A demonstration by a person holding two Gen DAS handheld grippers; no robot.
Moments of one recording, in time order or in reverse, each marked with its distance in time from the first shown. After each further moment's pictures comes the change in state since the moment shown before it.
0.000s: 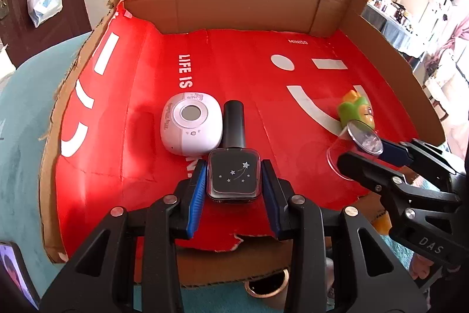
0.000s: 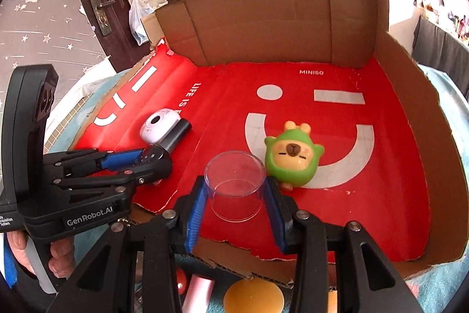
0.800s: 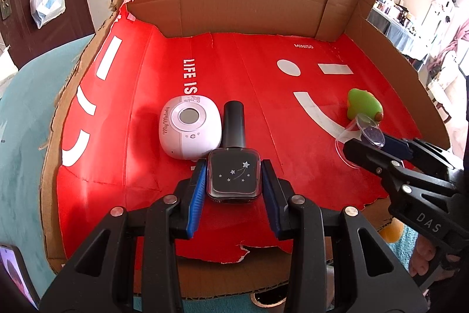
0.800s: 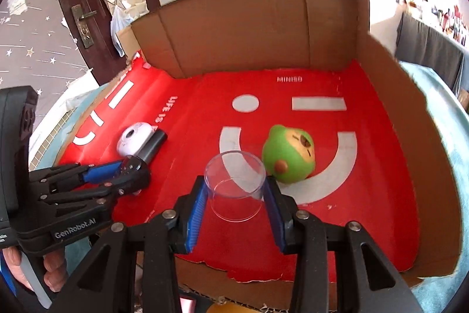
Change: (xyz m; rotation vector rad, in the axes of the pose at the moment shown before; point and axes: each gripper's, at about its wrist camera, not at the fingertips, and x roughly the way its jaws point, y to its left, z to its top) left arm 0.003 0.001 0.005 0.000 -0.010 0.015; right arm 0.007 -0.014 0.008 0.061 -0.018 -0.069
